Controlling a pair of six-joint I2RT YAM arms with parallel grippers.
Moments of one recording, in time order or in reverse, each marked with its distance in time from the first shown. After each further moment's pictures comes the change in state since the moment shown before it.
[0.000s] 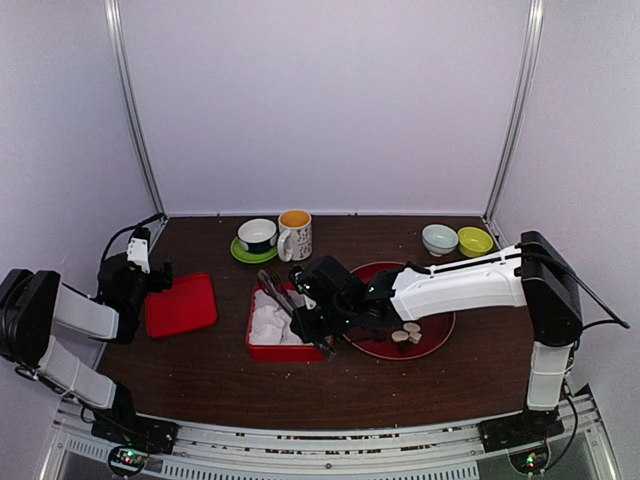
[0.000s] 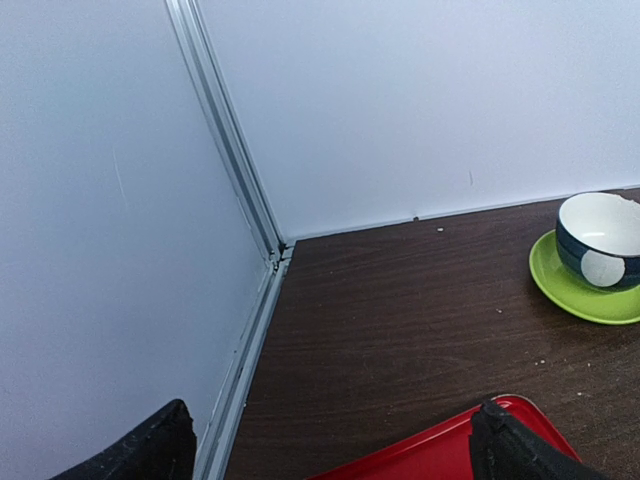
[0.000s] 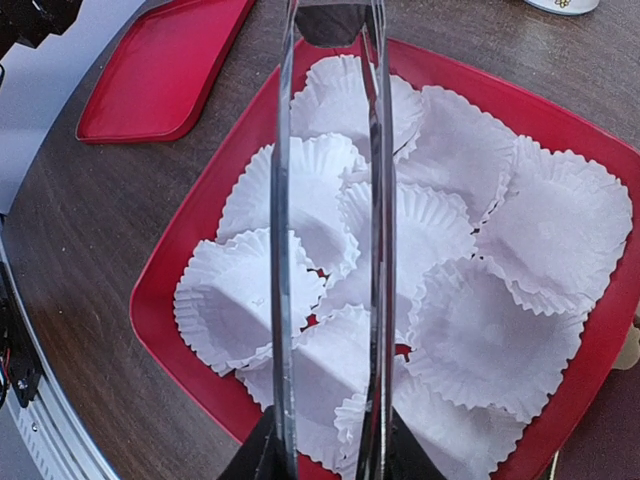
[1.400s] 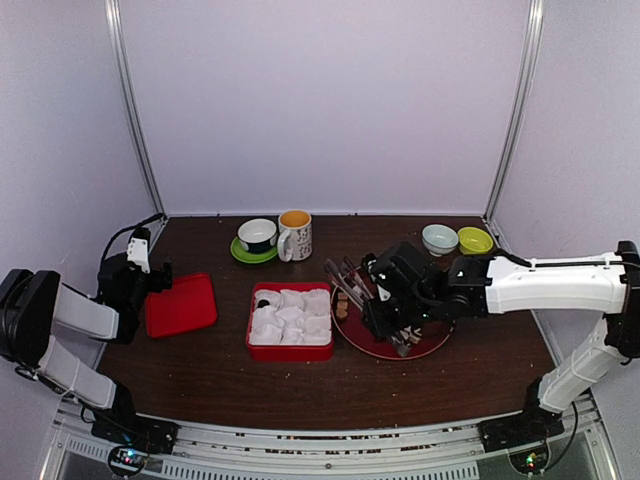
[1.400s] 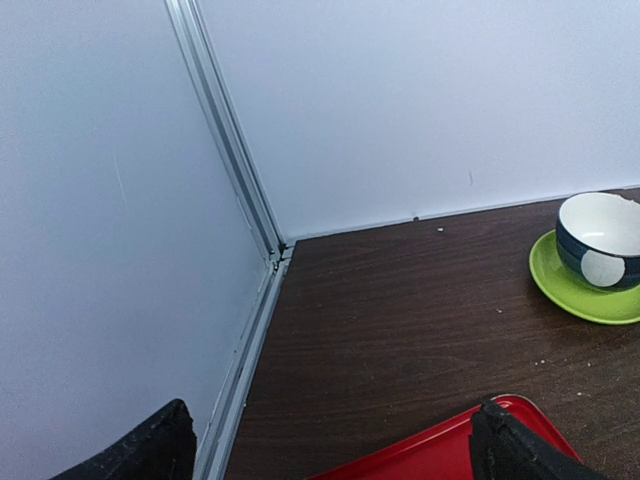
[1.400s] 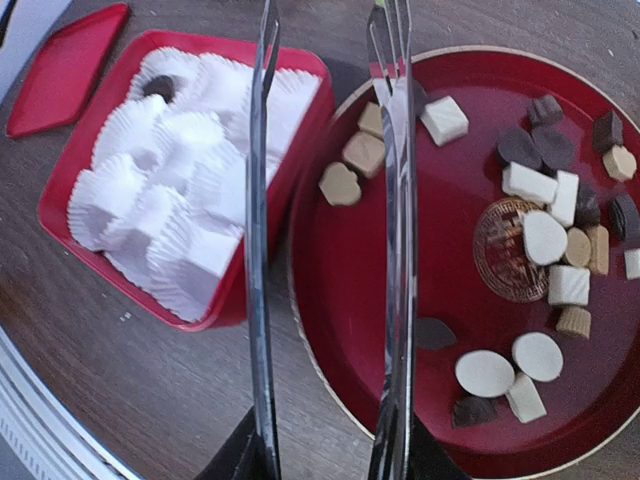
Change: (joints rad) left arm 0.000 0.000 0.000 0.000 0.000 0.000; right arm -0.058 -0.459 -0.287 -0.265 0.142 -0.001
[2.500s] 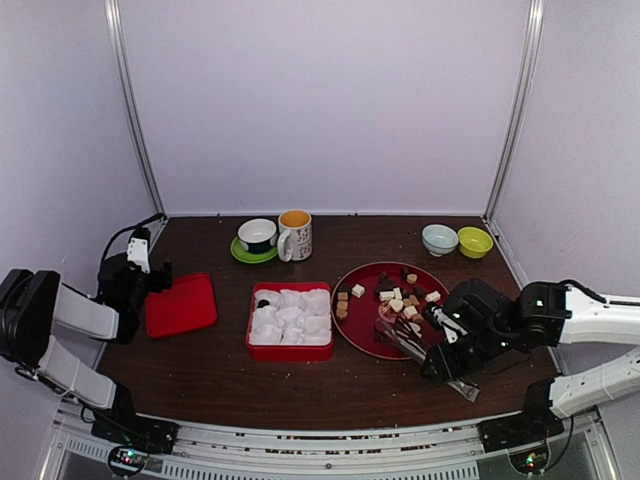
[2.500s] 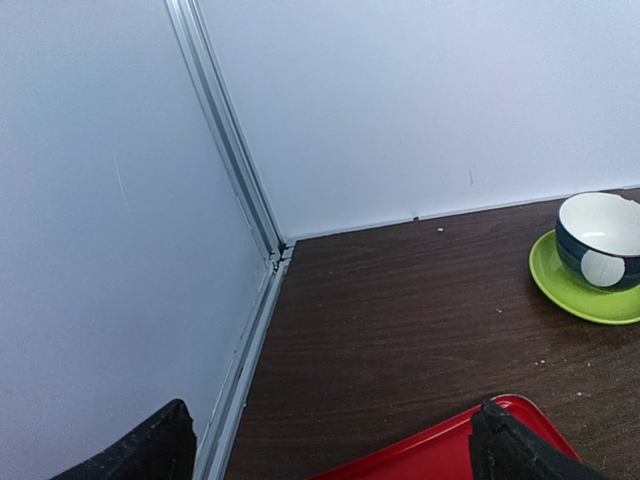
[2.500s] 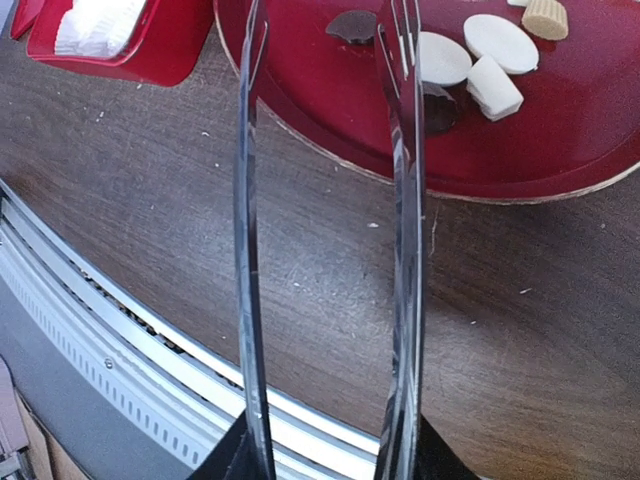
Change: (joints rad) left arm 0.000 0.000 0.000 0.000 0.000 0.000; right arm -0.006 -0.463 -0.340 -0.325 -0.237 0.156
